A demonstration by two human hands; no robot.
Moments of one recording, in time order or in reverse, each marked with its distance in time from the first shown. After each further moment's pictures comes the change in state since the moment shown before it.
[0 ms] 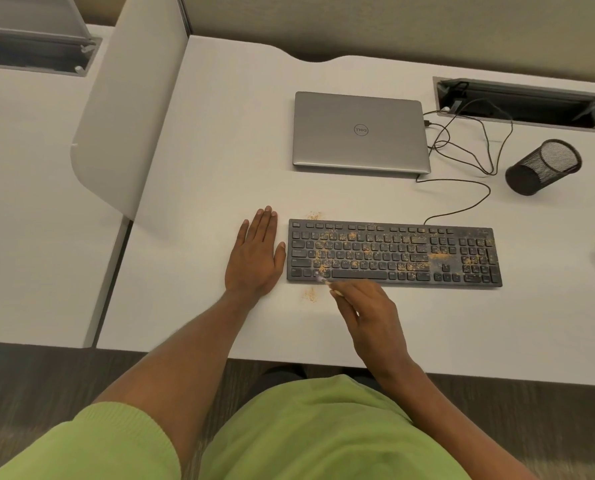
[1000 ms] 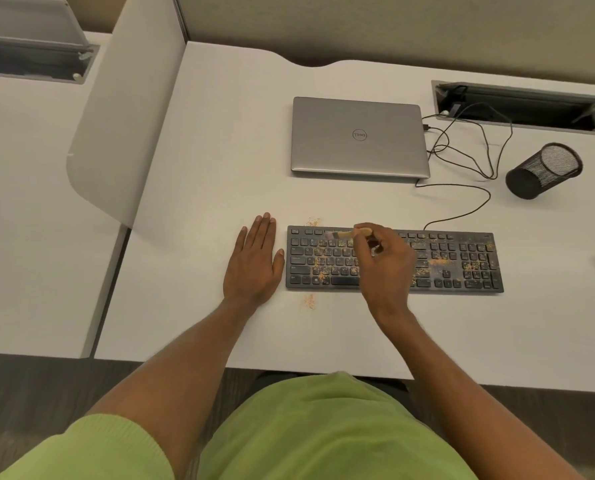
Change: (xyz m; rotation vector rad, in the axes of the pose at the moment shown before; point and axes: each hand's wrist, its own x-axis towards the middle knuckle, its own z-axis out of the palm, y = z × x) left_hand -0.001 0.001 -0.002 -0.028 -0.016 0.004; right_hand 0.088 -0.007 -0.015 0.378 0.335 0.372
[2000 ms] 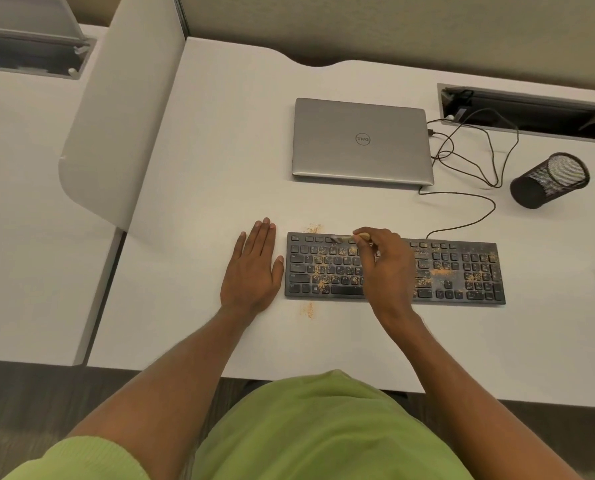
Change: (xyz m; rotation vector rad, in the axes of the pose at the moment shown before) left_hand 0.001 -0.001 0.003 0.000 0.007 -0.009; right_hand 0.024 0.023 0.000 -0.301 -0.076 -0.160
